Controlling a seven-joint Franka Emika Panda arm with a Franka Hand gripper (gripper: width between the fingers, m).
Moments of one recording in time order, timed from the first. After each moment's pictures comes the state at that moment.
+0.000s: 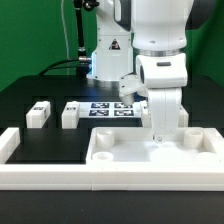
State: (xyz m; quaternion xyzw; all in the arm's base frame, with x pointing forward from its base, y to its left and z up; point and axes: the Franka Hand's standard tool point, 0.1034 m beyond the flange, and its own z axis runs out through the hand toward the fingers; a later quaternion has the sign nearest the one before) arm 0.524 0.050 0.017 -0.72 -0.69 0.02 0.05
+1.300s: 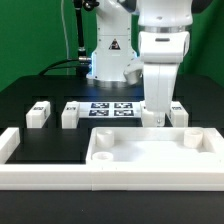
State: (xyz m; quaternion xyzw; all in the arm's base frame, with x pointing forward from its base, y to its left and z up) arm 0.520 0.061 0.057 -0.81 -0.59 0.02 0.03
